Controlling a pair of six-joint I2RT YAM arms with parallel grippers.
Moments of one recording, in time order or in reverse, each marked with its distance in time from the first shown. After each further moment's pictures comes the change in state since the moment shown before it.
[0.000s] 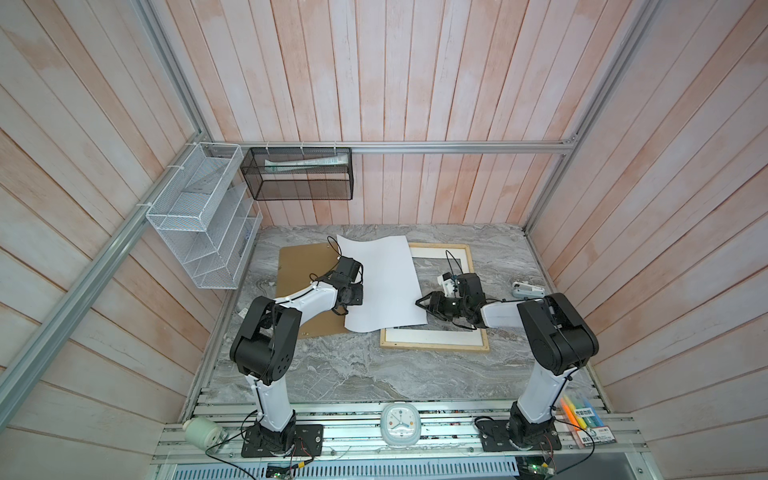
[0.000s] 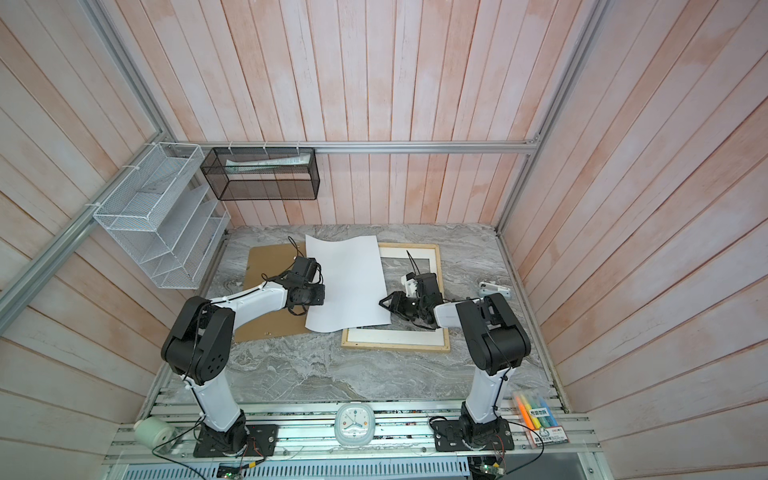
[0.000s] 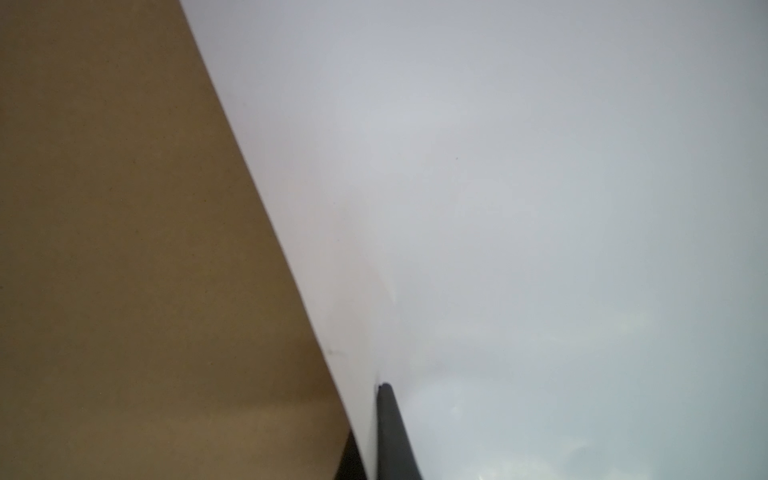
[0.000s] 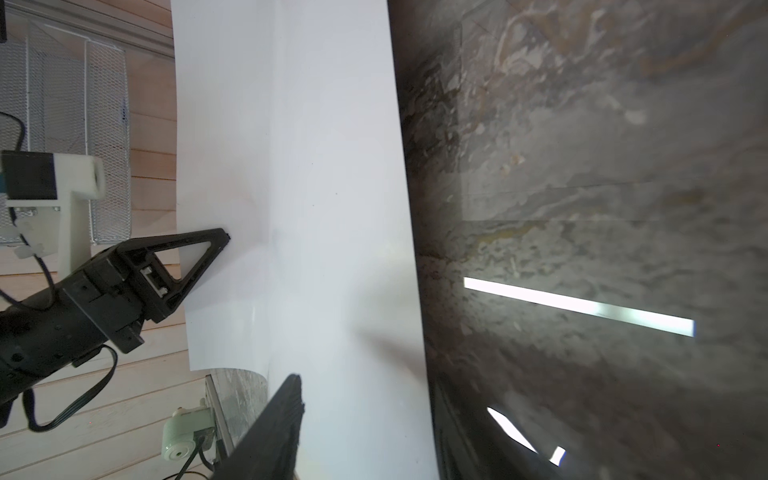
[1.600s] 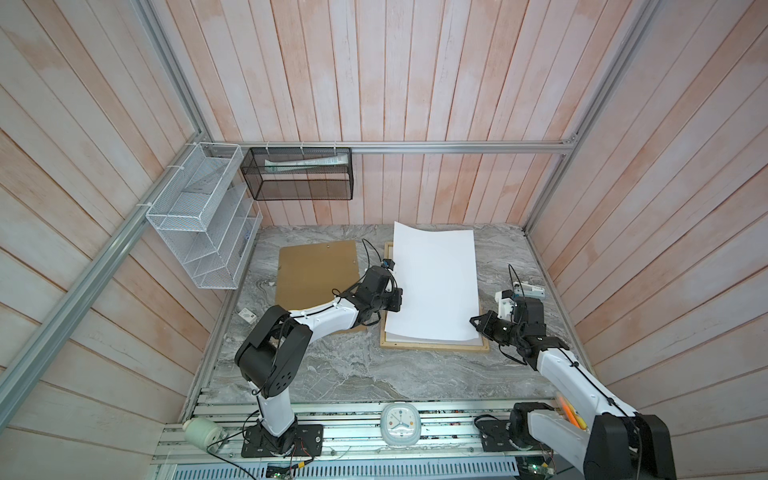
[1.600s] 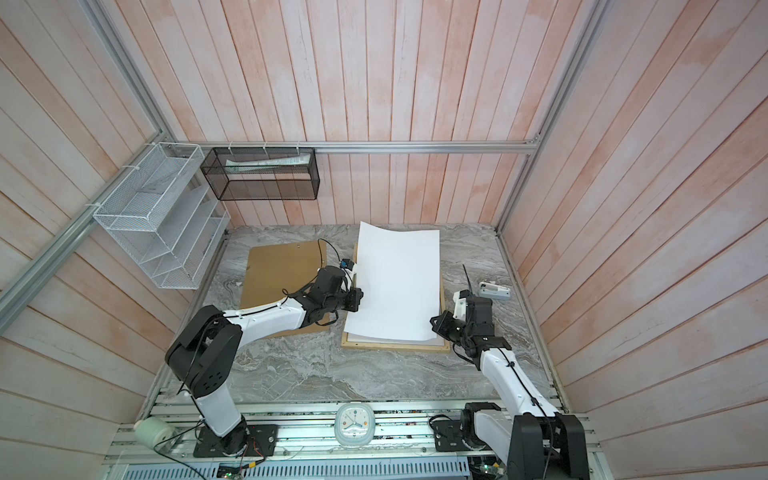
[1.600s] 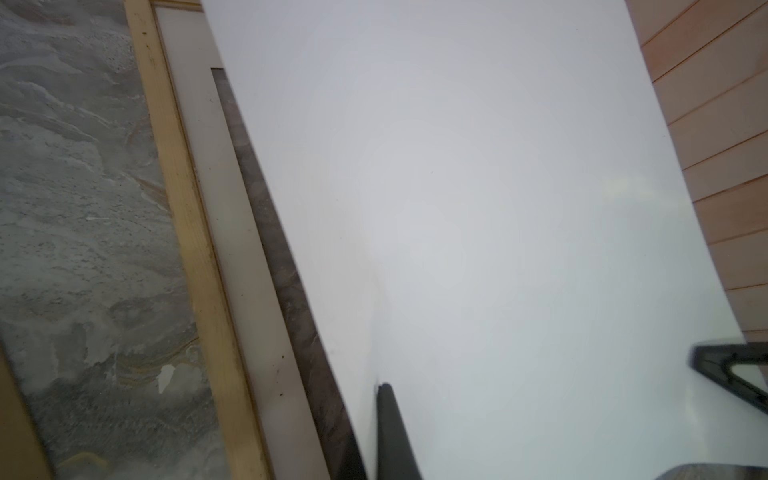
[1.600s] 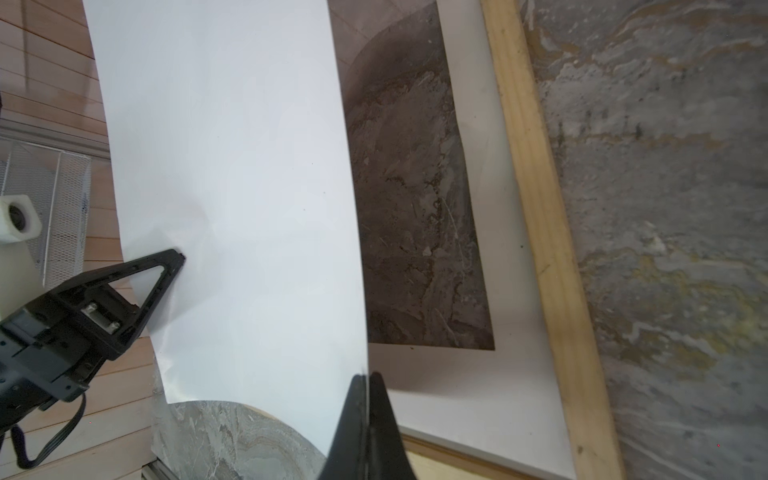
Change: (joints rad) left arm -0.247 -0.032 -0.074 0.389 0.200 -0.096; right arm -0.301 -0.777 -0.338 -0.494 0.193 -0.146
